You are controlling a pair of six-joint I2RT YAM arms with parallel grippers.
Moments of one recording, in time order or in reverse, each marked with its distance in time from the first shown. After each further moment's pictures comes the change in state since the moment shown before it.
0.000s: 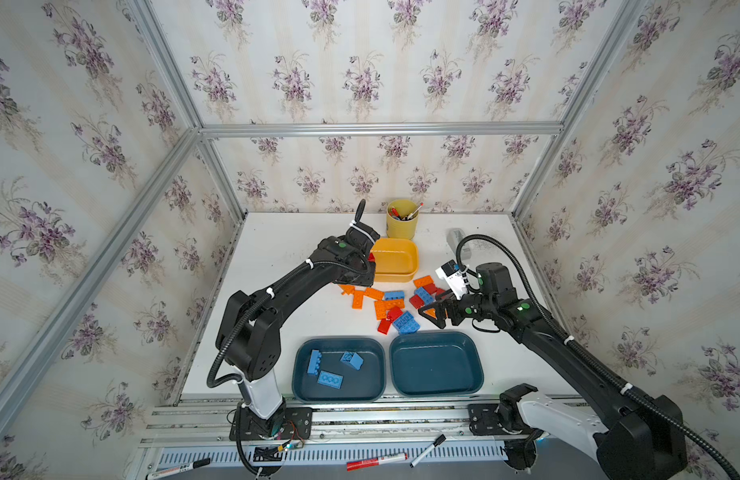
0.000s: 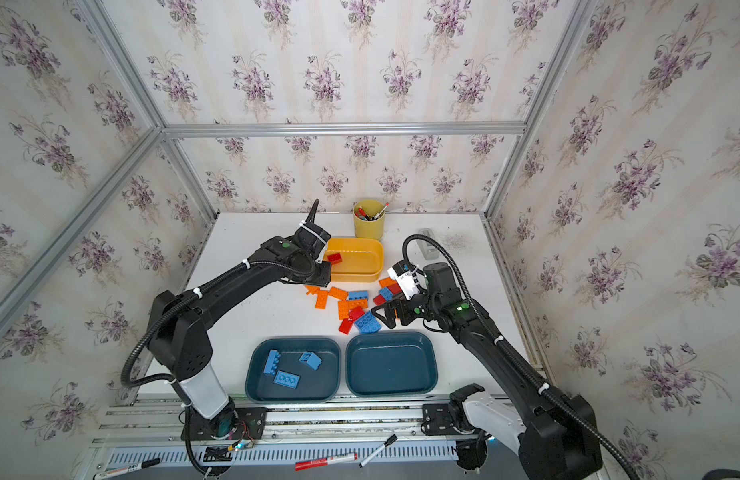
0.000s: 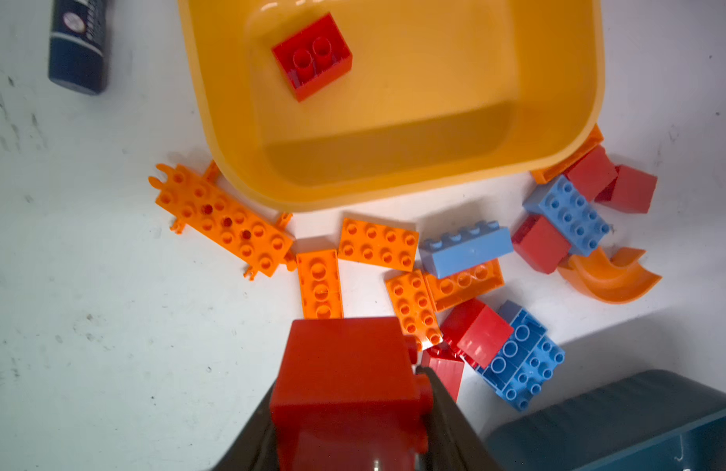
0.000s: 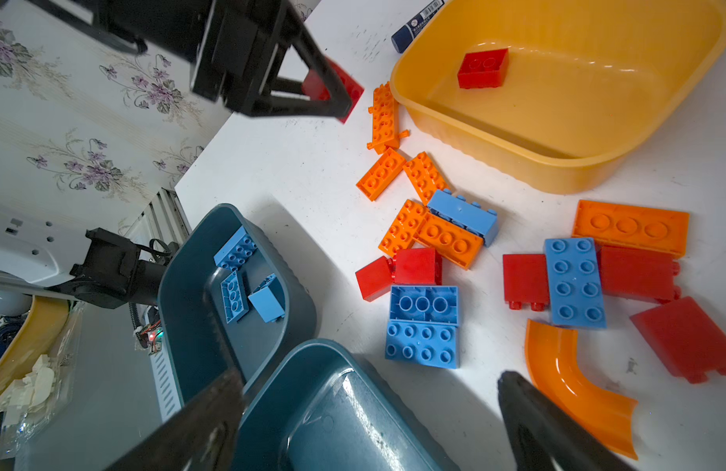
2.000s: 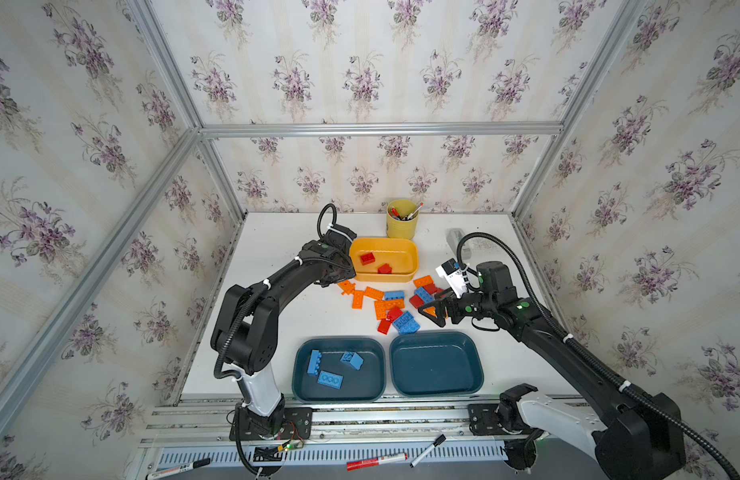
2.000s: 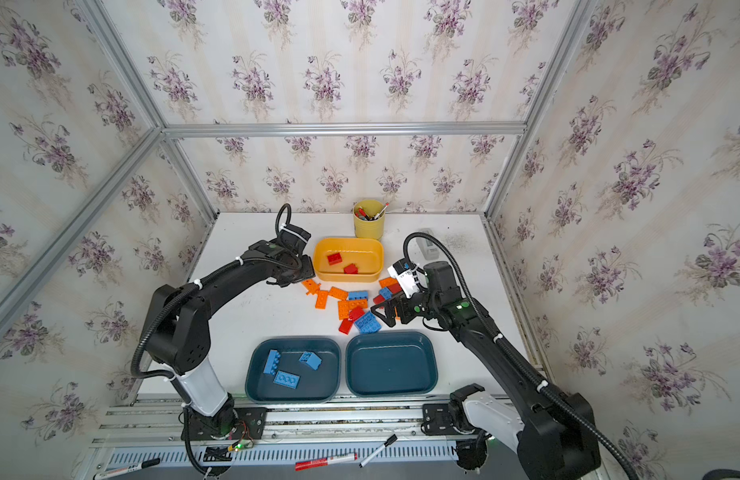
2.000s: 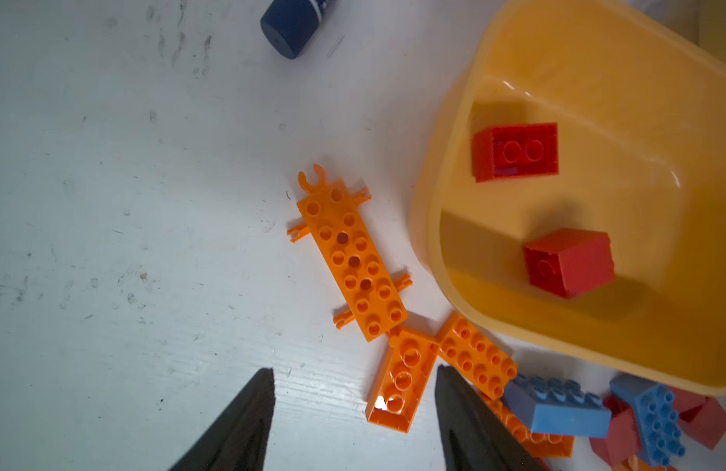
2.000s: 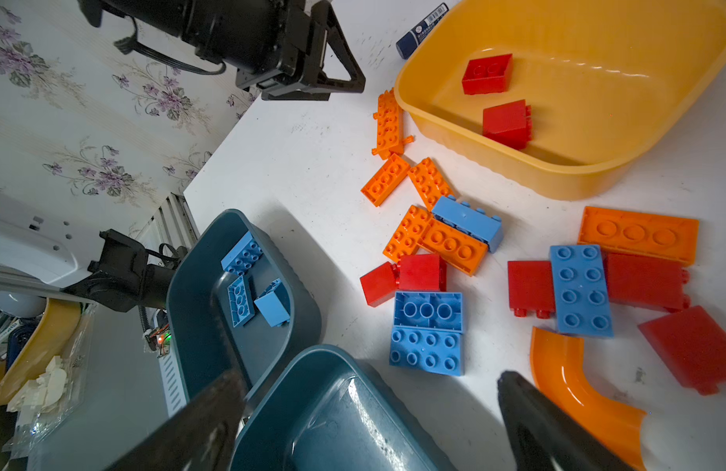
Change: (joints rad) left arm 0.154 0.001 -0.192 0.168 -0.096 -0.370; right arm -0.011 0.011 0.004 0.013 -0.029 0.008
